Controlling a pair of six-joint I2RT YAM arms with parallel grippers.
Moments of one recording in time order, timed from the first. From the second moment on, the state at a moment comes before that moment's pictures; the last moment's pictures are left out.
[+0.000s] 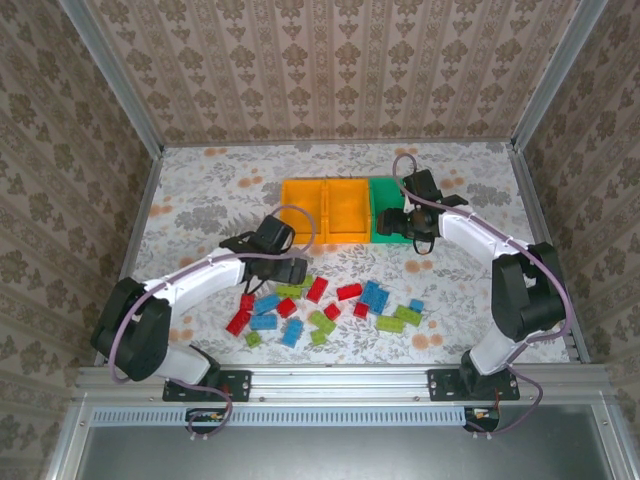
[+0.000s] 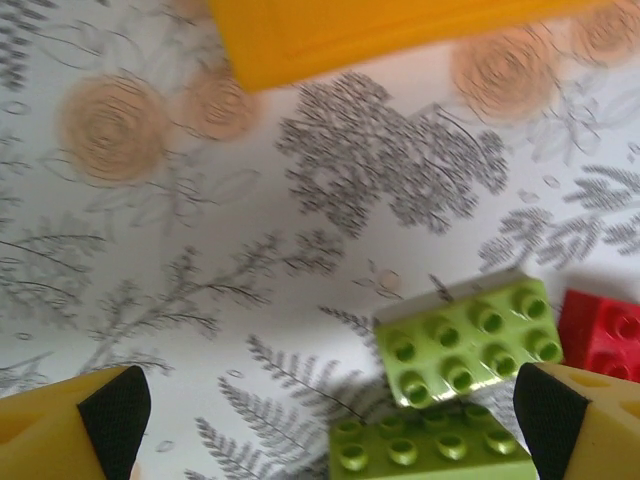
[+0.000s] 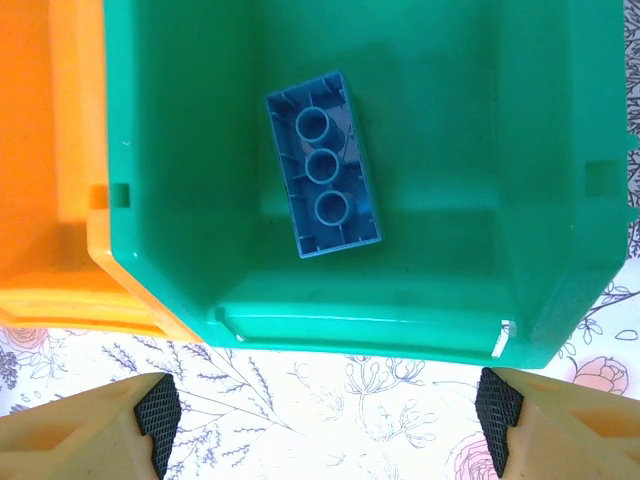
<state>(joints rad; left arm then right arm) -0.67 1.43 0.85 -0.56 -0.08 -0.33 0.27 1.65 1.14 -0.56 -0.09 0.42</state>
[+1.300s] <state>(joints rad) -0.75 1.54 0.82 -0.57 -0.05 -0.39 0.27 1.65 1.12 -0.56 -0.08 0.42</state>
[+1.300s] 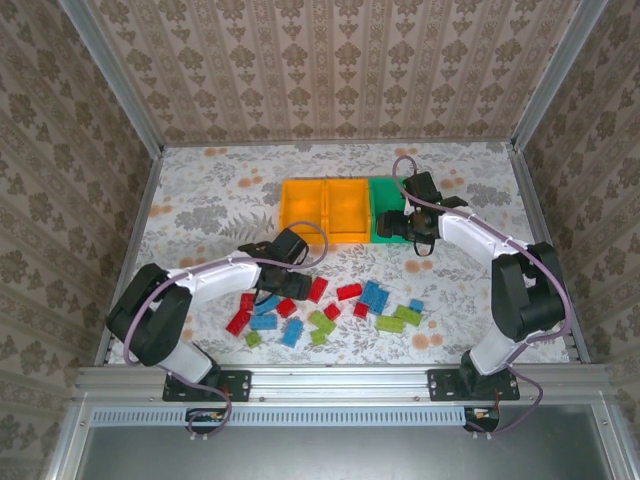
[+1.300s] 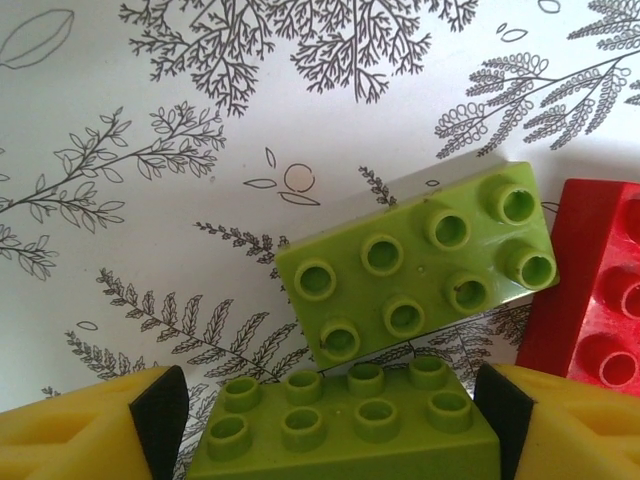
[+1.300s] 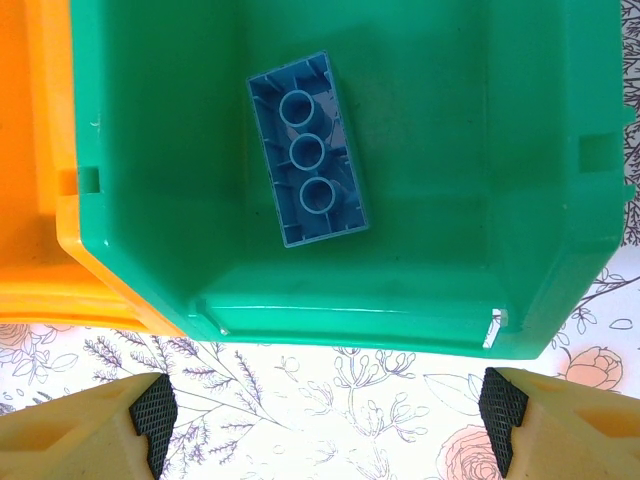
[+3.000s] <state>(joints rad) -0.57 1.70 1.38 -0.66 -0.07 -0.21 0.28 1.55 1.00 -0.53 -0.06 0.42</state>
